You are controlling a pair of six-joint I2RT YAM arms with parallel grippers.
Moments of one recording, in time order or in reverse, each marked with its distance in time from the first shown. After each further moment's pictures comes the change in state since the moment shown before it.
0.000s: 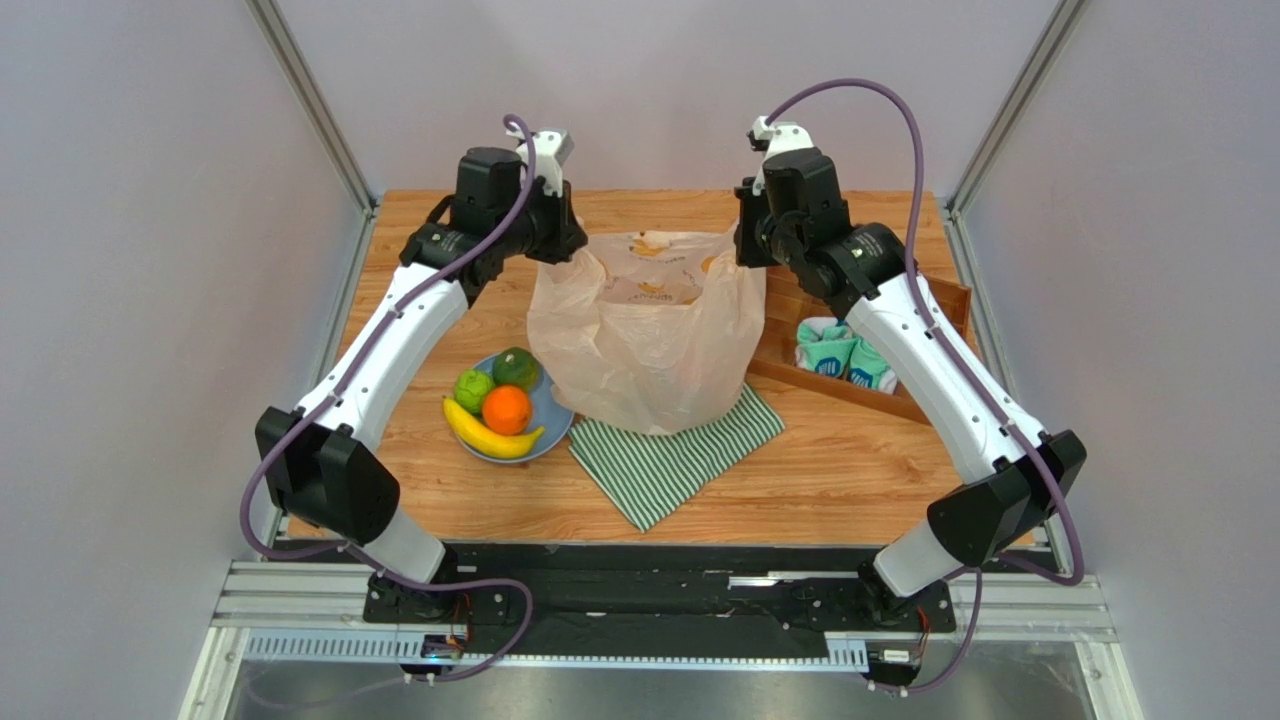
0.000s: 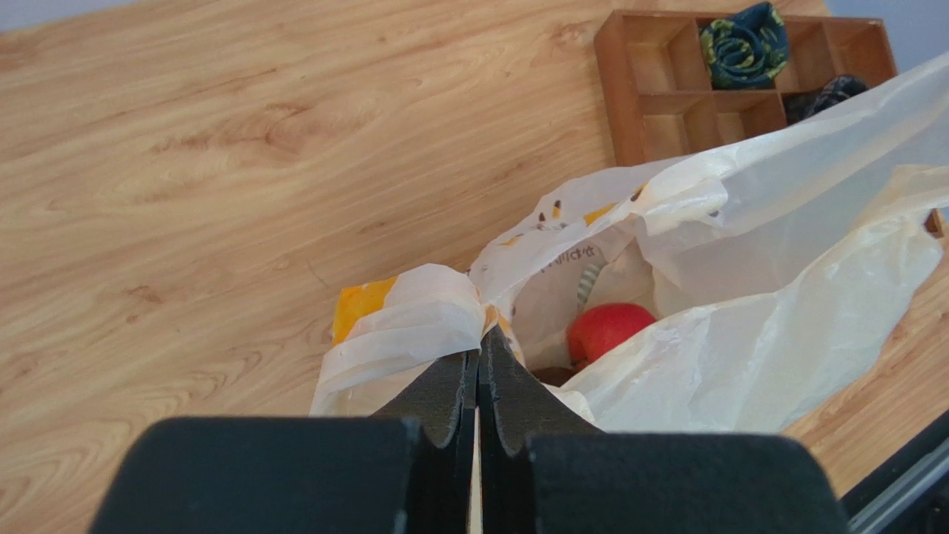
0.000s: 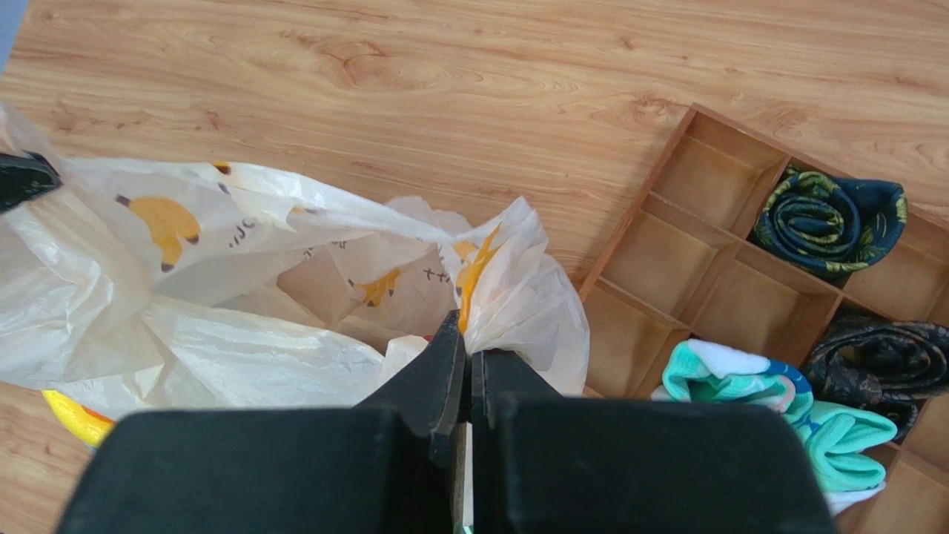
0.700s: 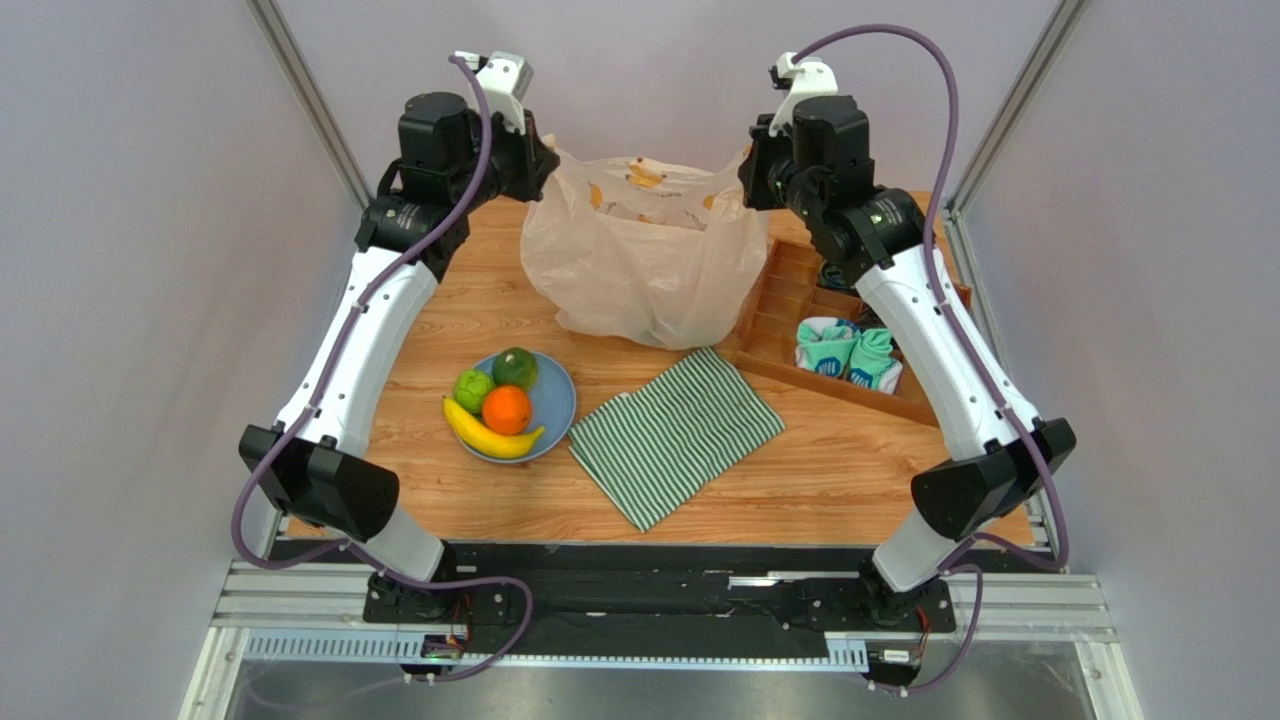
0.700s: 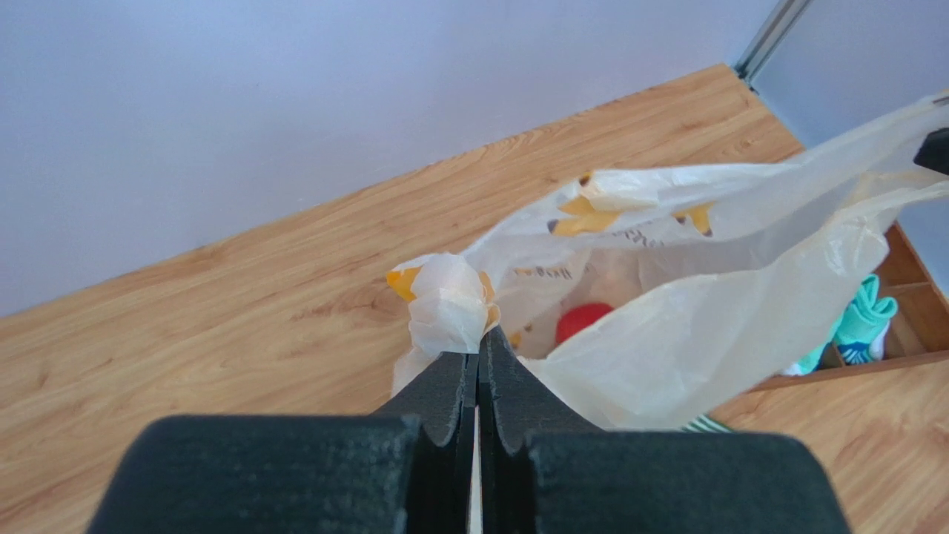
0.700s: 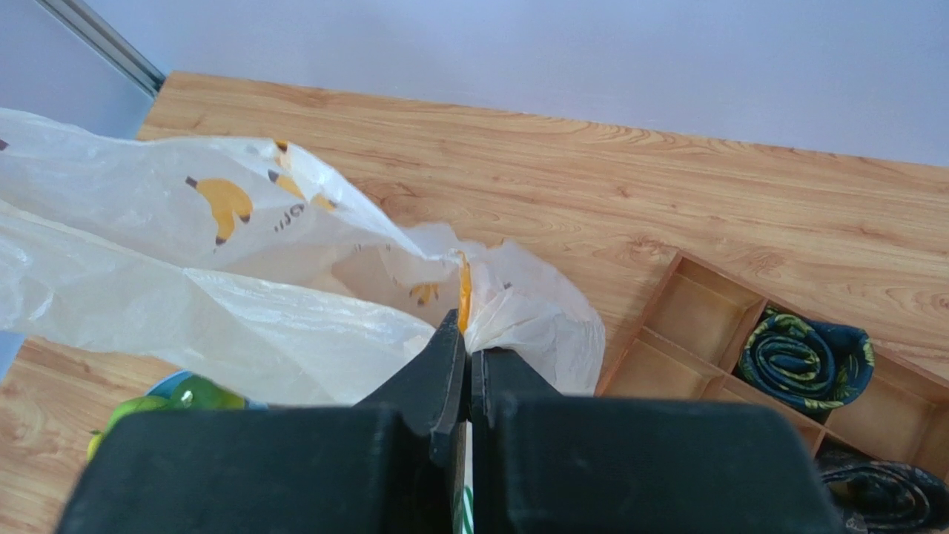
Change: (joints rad) left arm 0.076 0.007 0.217 0.060 0.011 0.086; right arm -0.064 0.070 0.217 0.072 -0.059 -0.042
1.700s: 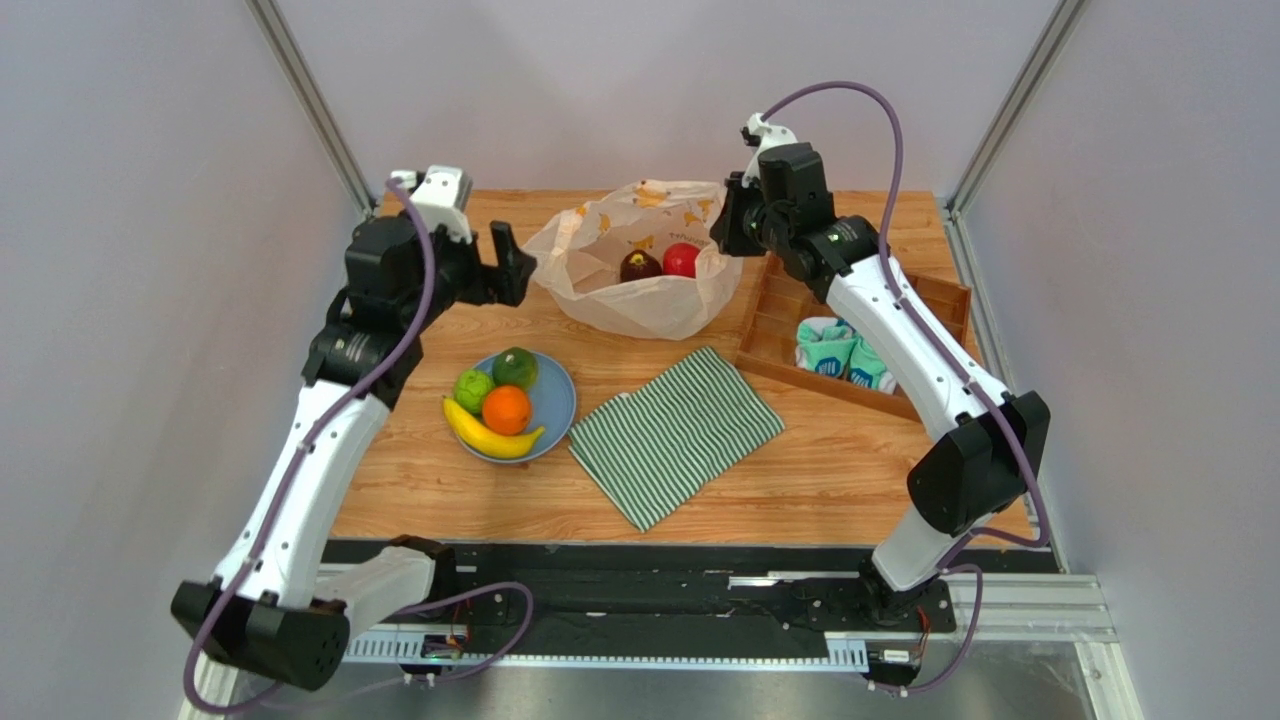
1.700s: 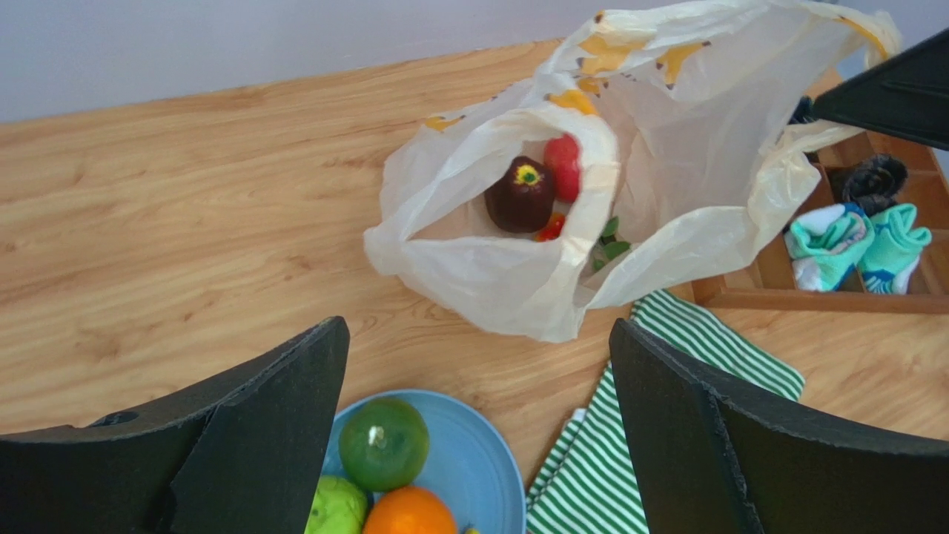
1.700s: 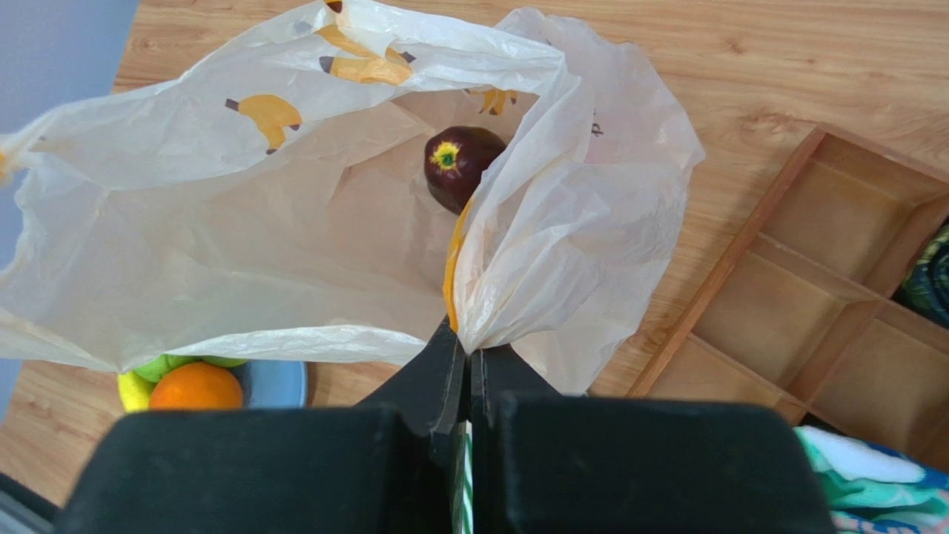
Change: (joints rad) left arm 0.038 -0.428 -0.525 0.031 -0.081 -0.043; right arm -0.009 0.046 -0.246 0.103 -0.132 0.117
